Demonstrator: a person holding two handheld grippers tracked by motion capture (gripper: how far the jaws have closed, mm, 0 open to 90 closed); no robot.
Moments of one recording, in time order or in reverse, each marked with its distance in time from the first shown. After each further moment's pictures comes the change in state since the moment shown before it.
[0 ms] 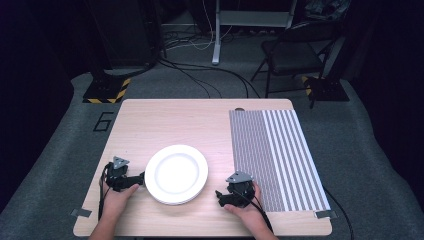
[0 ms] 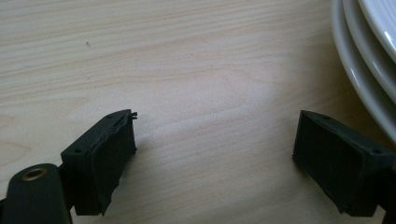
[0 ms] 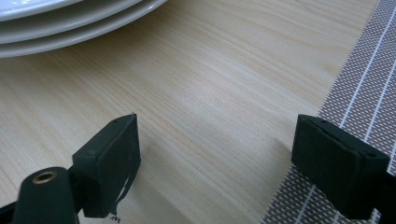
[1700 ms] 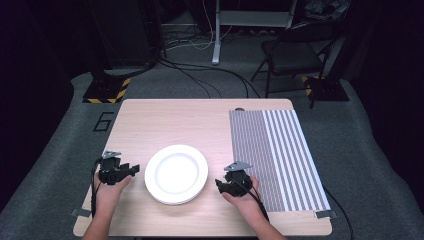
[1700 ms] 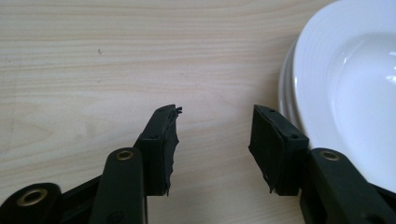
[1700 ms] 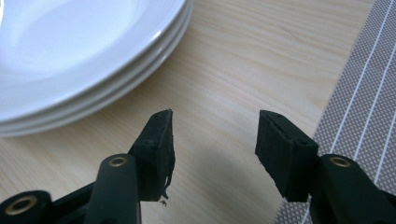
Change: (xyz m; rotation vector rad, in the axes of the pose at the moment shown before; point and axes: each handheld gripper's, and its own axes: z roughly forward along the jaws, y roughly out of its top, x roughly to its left) left arm 0.001 0.037 -0.036 0.057 -0.082 -0.202; right arm -0.005 0.038 -0.006 0.021 0.020 0.098
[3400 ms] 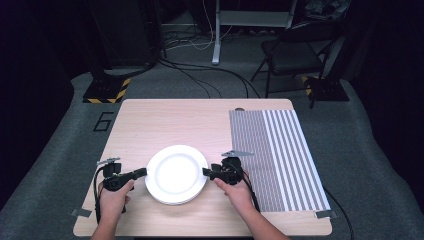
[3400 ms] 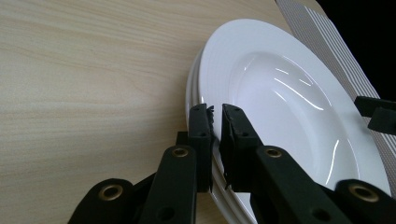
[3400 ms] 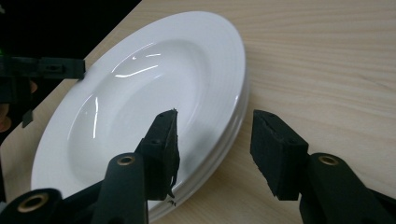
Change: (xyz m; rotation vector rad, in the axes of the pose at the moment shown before) left arm -0.010 -0.023 -0.003 -0.052 -0.281 -0.197; right arm -0.002 0.027 0.021 -0.107 0.287 0.228
